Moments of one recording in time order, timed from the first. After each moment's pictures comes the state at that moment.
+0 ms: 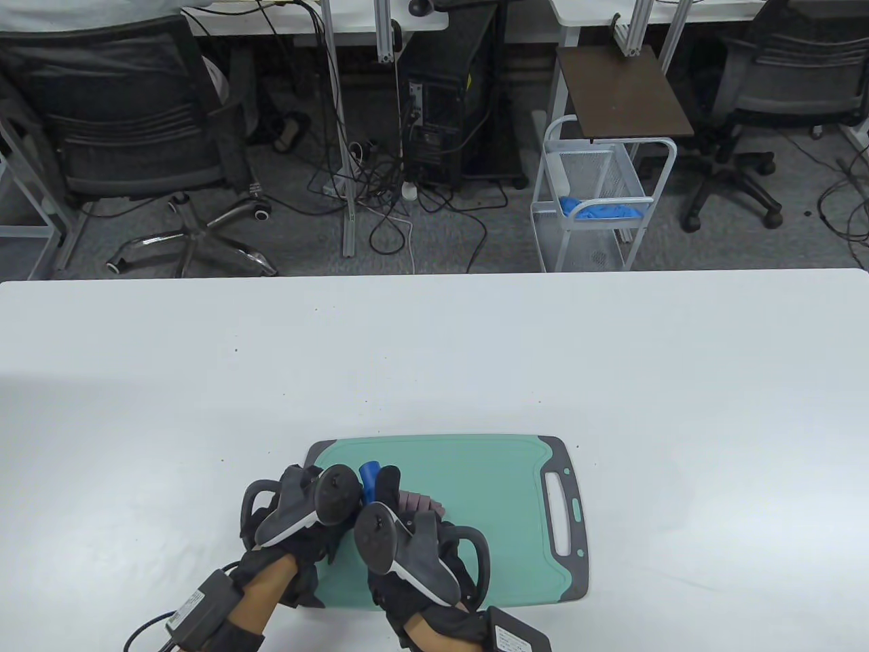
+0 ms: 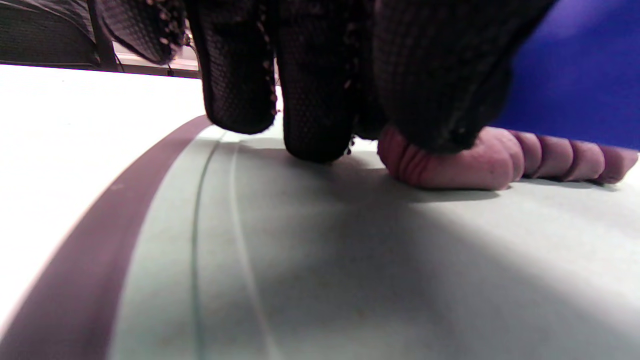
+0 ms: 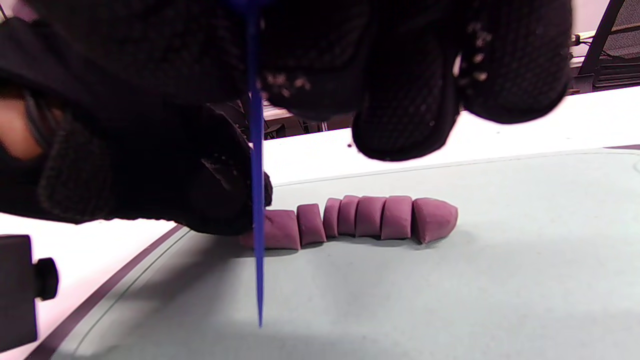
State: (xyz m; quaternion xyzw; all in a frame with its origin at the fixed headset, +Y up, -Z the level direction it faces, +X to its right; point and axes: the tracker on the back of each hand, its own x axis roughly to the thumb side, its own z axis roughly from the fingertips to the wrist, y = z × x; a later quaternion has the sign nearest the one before) left_hand -0.182 -0.741 -0.281 -0.08 -0.12 0.02 0.99; right_hand -0.043 -0.693 -0.212 0.07 0.05 0.99 0.11
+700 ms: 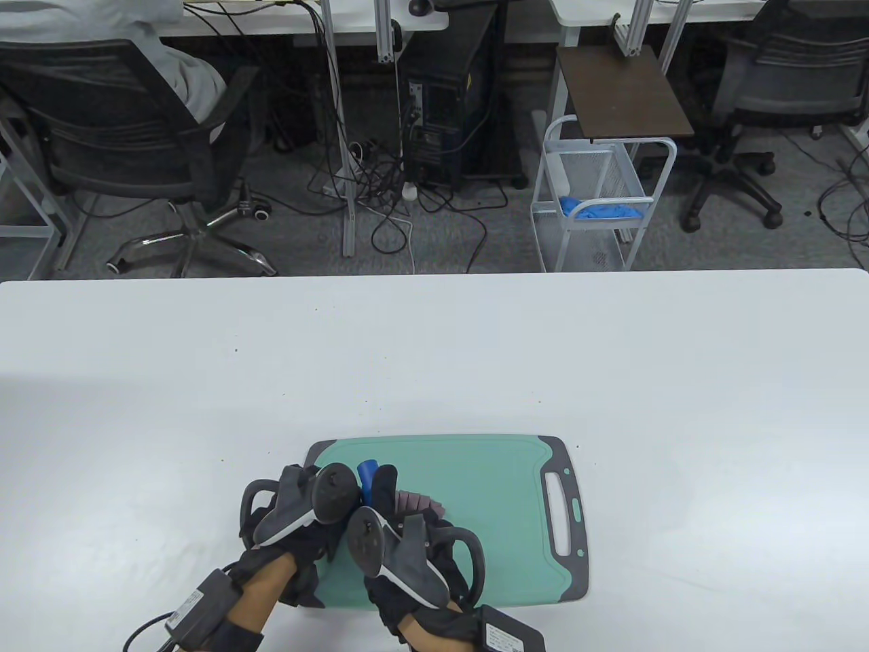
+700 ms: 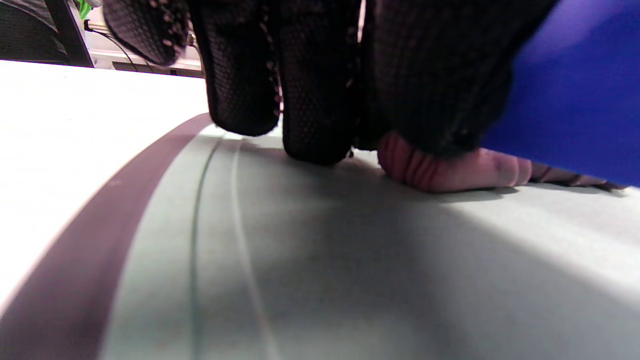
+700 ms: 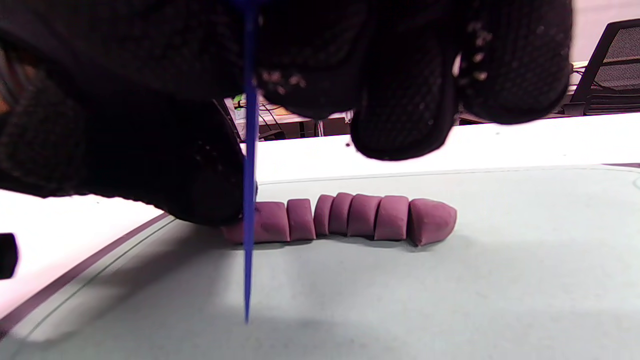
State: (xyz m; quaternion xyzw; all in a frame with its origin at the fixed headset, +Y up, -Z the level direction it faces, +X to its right) left_hand -0.184 -0.740 -0.282 -0.08 -0.12 0.03 0.99; right_hand -0.050 -0.700 -0.213 0.06 0.03 0.99 0.07
